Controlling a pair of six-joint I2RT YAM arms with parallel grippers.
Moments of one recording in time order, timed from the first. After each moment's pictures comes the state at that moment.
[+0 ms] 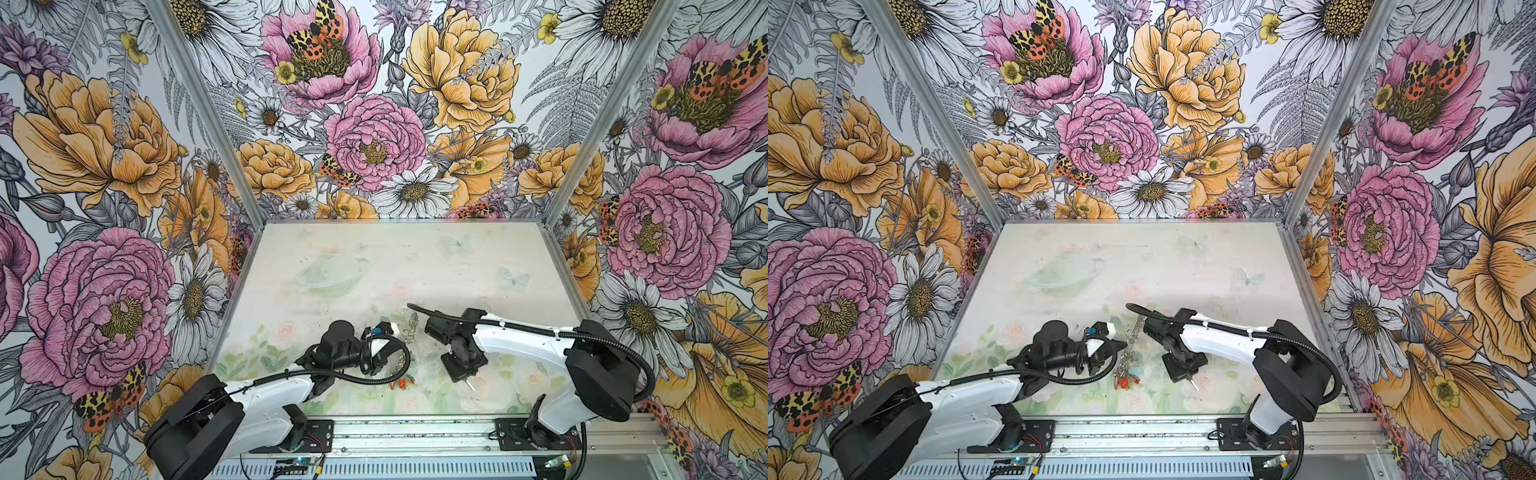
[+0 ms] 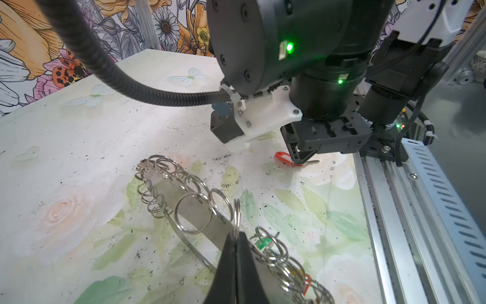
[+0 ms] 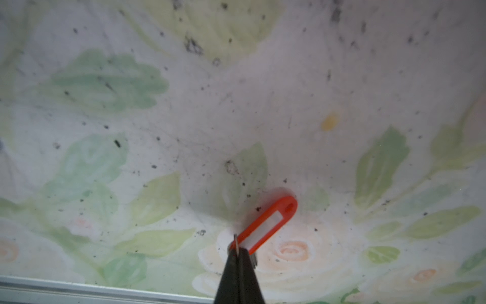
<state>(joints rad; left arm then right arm) -0.73 1.13 0.24 0.55 0.49 0.17 0.86 1.57 0.94 -1.06 -0.01 0.48</state>
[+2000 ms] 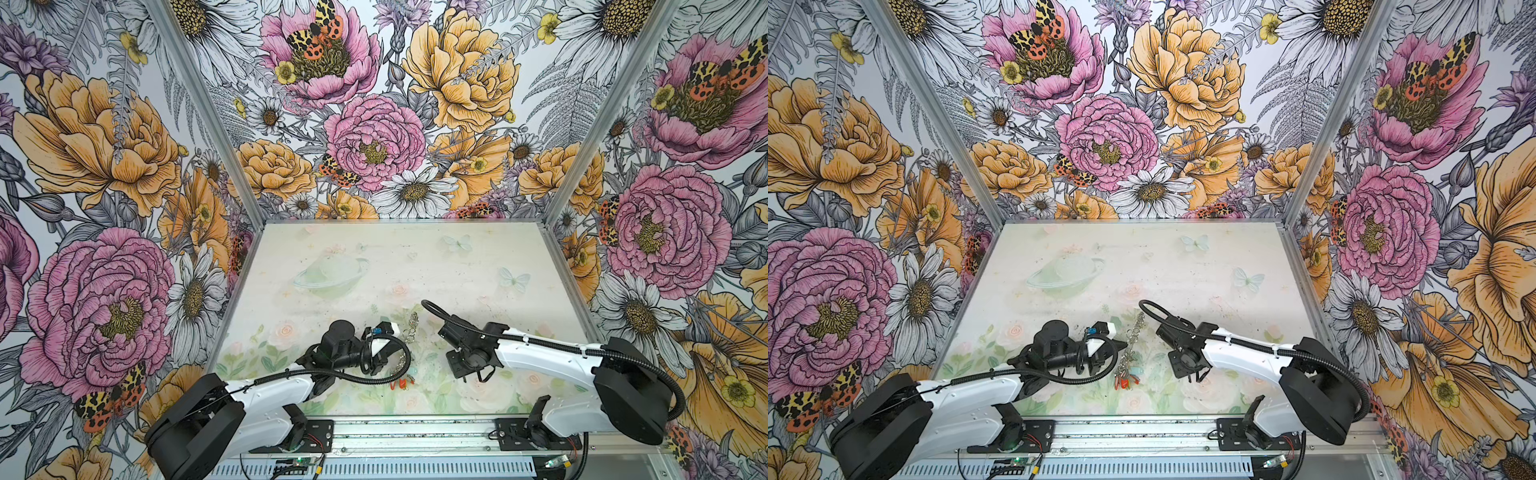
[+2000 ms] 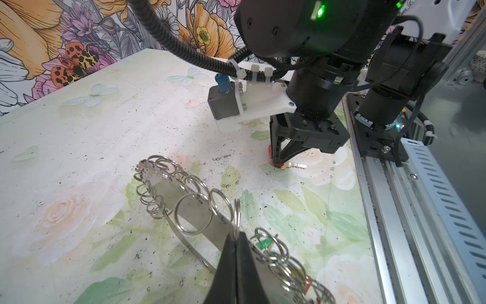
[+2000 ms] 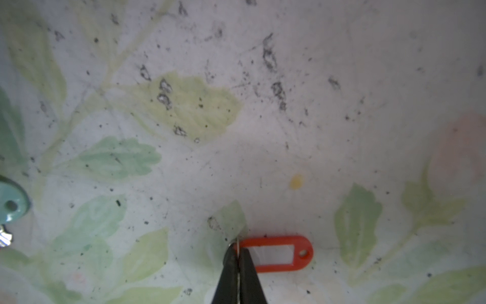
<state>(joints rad) -0.73 1.14 0.25 0.55 0.49 0.17 0.85 1.39 0.70 -0.72 0.08 0.51</state>
